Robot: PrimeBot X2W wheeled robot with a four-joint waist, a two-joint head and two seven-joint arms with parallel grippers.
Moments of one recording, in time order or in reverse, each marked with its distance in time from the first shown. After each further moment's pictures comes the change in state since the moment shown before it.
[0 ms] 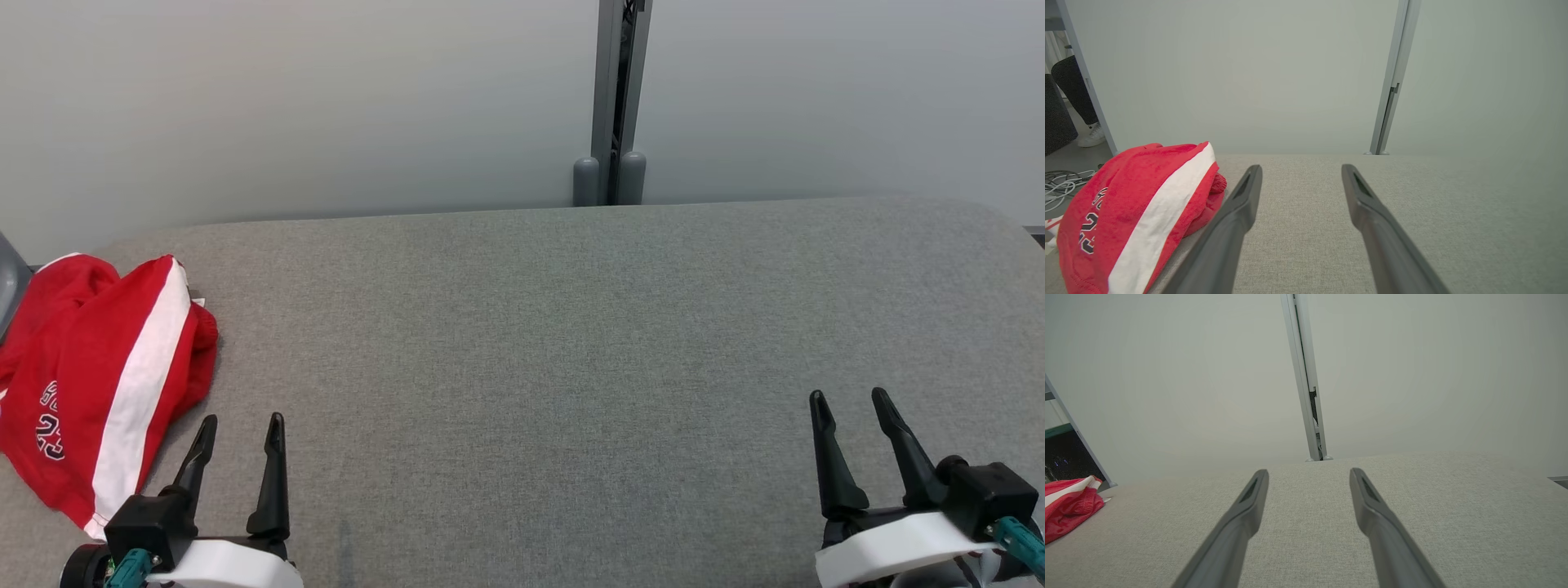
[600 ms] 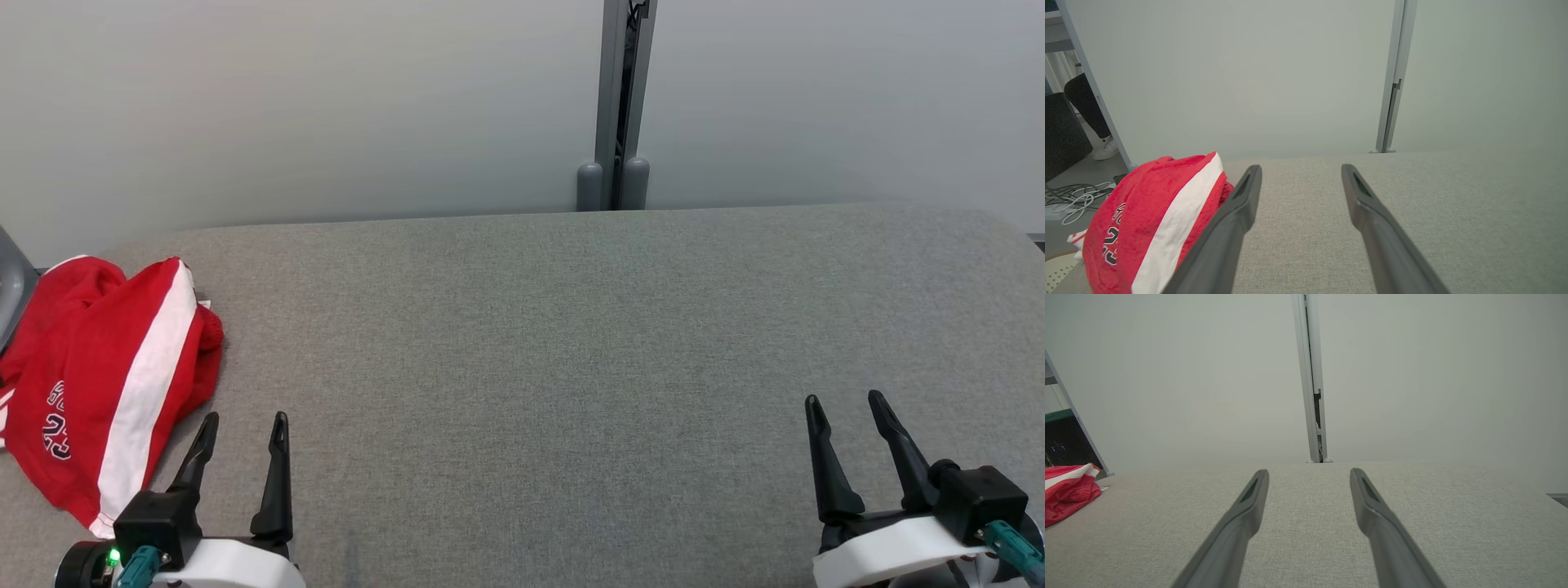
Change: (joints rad) left arm 0.030 0.003 -0.011 -0.103 0.056 0.038 0.077; right arm 0.000 -0.001 0.006 0.013 -0.060 0.000 -0.020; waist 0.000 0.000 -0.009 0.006
